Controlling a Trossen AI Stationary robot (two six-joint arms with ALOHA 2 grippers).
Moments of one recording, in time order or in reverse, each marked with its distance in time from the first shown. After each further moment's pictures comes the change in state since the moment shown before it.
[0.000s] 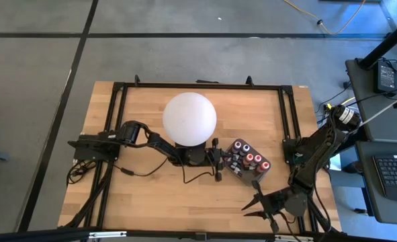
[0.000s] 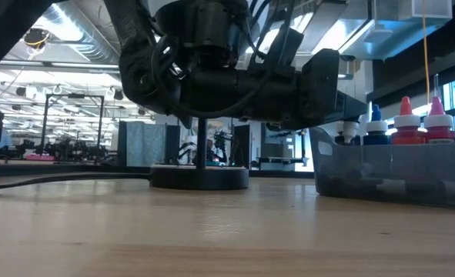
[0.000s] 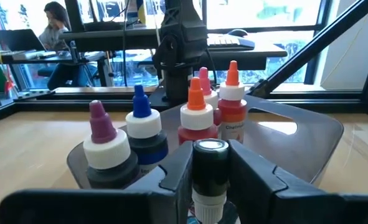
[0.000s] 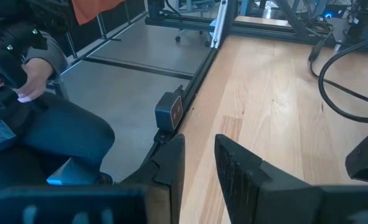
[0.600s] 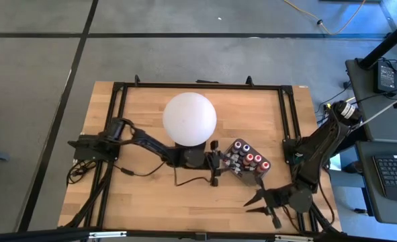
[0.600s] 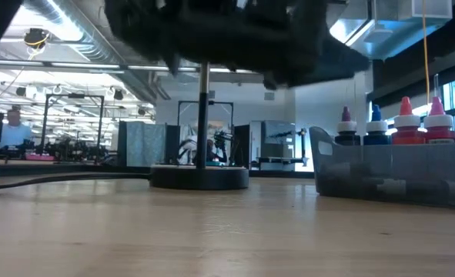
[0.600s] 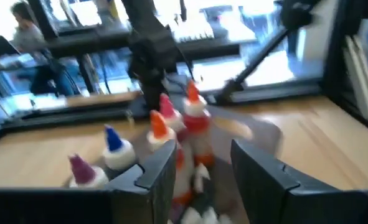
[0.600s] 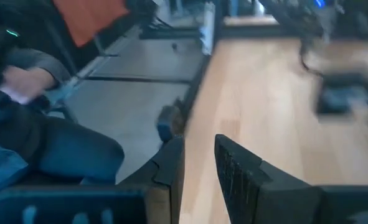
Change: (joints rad) left arm -0.055 -0.182 -0.009 -0.250 0.000 0.087; right arm 0.000 -0.076 0.012 -0.057 0.019 0.111
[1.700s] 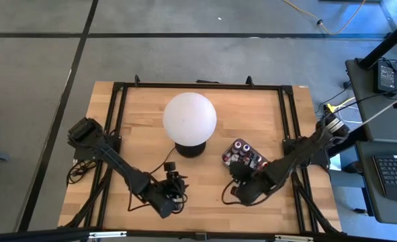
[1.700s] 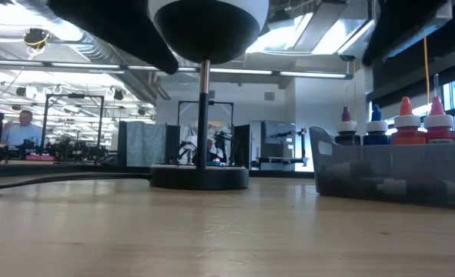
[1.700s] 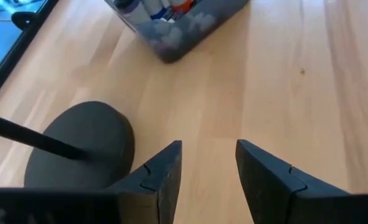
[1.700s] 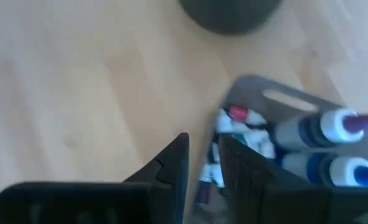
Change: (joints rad) left arm -0.447 -0.332 0.000 -1.254 -0.512 -0.613; right arm -0.352 0.287 0.580 -1.212 -0.046 0.559
